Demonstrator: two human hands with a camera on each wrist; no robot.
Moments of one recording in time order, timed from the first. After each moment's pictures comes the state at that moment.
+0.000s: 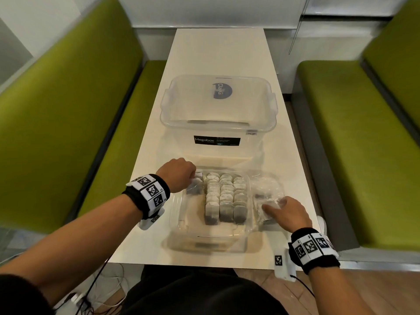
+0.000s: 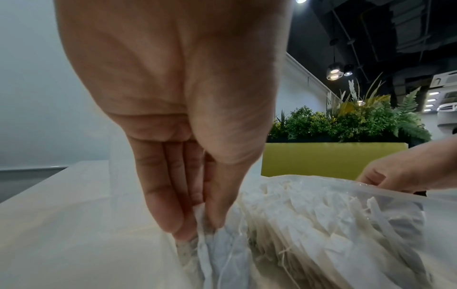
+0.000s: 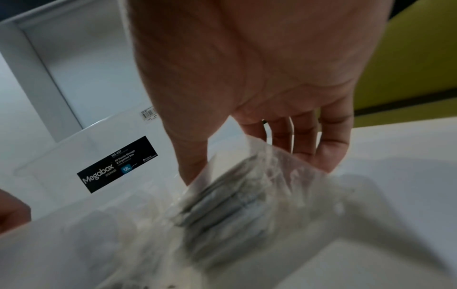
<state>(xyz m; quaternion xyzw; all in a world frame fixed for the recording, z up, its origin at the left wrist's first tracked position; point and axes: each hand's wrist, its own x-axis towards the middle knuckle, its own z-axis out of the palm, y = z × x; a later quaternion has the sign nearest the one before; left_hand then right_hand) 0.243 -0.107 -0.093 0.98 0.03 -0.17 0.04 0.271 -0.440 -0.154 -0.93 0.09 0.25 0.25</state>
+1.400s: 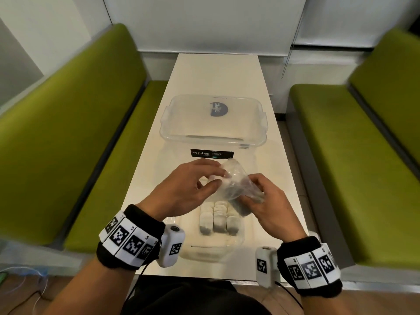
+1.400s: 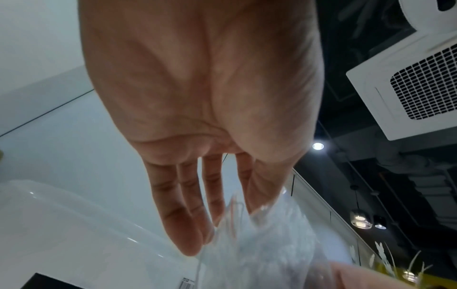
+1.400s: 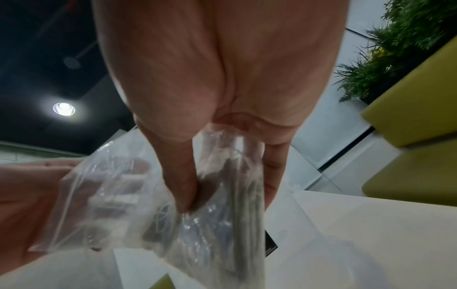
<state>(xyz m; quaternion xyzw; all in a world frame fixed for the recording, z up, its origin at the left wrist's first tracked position) 0.179 -0.176 0.021 0.92 -0.05 0.01 0.40 0.242 -0.402 -0.042 -0.84 -0.20 0.11 0.50</state>
